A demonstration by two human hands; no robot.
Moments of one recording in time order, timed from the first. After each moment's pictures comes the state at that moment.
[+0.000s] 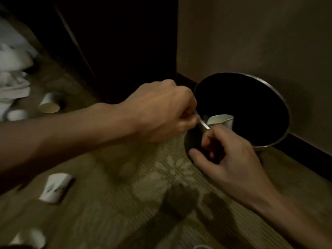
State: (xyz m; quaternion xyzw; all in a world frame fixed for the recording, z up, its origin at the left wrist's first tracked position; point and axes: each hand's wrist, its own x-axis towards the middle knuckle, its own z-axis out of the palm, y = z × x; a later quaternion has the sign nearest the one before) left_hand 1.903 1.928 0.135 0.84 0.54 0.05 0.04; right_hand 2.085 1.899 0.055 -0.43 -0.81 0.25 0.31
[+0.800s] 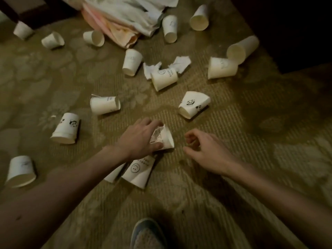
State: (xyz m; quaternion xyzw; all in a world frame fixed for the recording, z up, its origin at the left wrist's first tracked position) left_hand 1.605 1.586 -0.088 0.46 0.85 -0.03 0.23; right_hand 1.770 1.734 -0.122 -0.23 -0.86 0.45 -0.06
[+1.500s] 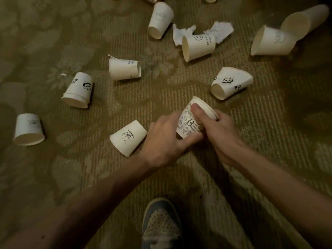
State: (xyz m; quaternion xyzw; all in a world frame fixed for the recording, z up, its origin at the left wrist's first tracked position) left_hand 1.648 1.546 -0.119 0.32 0.89 0.24 0.22; right_hand 1.717 1.684 -0.143 -0.39 -0.55 0.74 -0.01
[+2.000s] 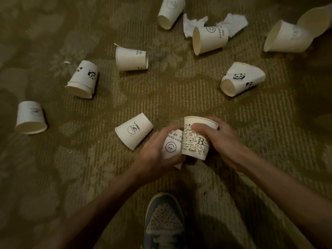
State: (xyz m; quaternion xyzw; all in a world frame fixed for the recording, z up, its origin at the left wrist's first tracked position) left_hand 1.667 1.481 -0.142 0.24 0.85 0.34 0.32; right_hand 1.730 1.675 -0.161 -0.38 -0.53 0.75 -0.10
